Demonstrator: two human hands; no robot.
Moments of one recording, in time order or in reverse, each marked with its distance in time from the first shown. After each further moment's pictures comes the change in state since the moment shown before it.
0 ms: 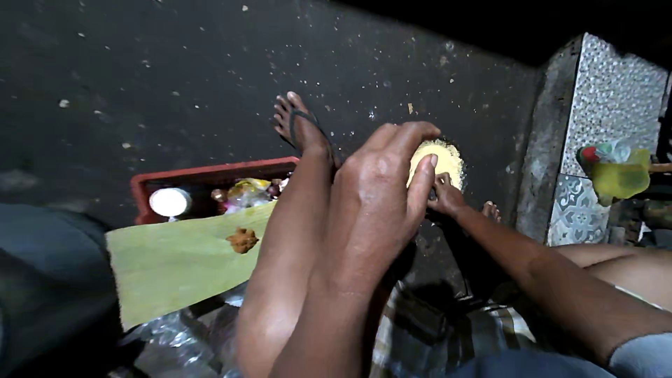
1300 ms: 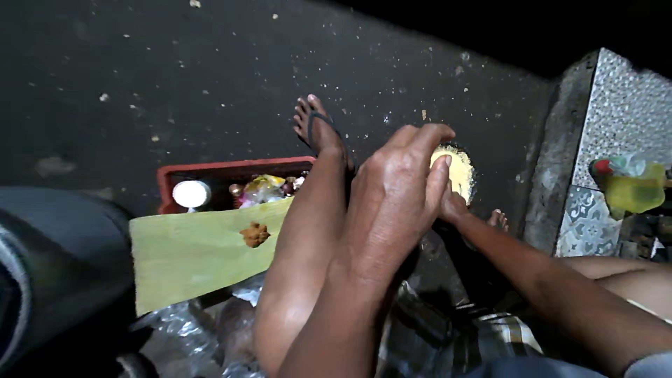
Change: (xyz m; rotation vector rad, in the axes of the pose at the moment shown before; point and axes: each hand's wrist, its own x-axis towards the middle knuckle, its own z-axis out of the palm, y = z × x) left_hand 0.002 -0.007 -0.003 0.010 -0.028 -0.022; right_hand -0.010 -0.047 -0.009 -0.152 -0.096 0.088
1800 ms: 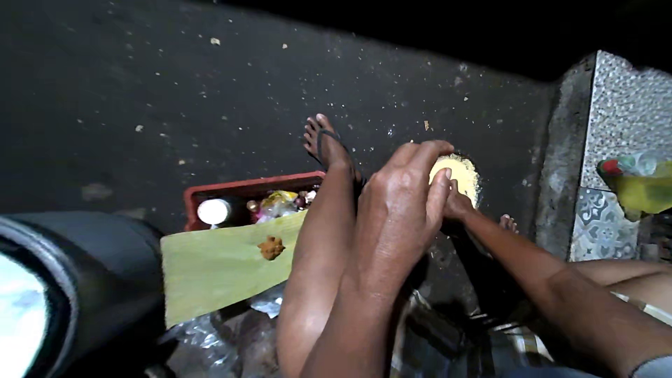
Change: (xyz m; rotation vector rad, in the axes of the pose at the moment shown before) left_hand -0.002 0.002 -0.002 -0.003 0.010 -0.001; right_hand 0.013 0.002 -0.022 0.215 -0.061 -0.001
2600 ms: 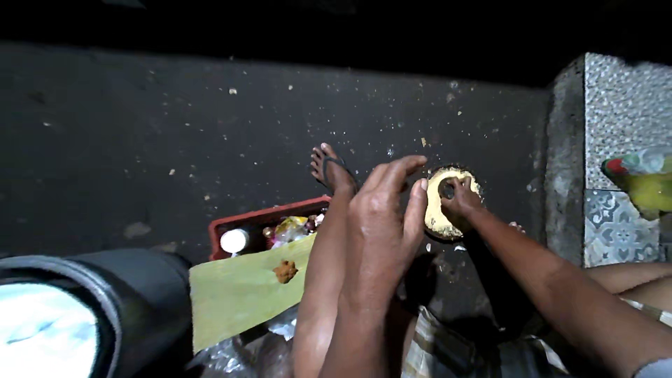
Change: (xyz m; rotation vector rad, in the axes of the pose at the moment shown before) left_hand 0.011 0.003 -0.002 -0.052 0.156 0.030; right_hand 0.033 0.010 -0.021 0.084 0.238 0.095
